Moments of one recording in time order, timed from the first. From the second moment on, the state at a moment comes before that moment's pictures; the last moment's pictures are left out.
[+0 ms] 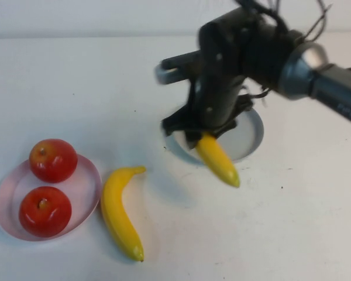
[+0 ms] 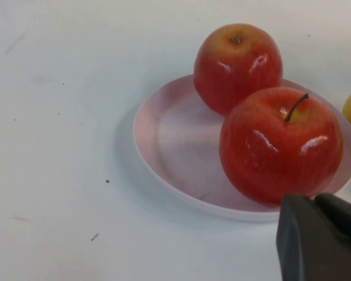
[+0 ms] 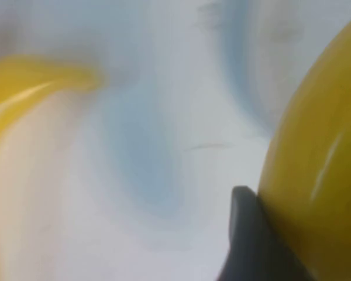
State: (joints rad) right arm 0.68 2.08 -1.95 -0.04 1.22 0.28; left arm -0.13 -0.01 0.02 0.05 0.38 -0.07
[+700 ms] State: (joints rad) right arm 0.44 2.31 -2.08 0.05 1.04 0.28; left arm -0.13 -0.01 0.02 0.05 0.38 -0.07
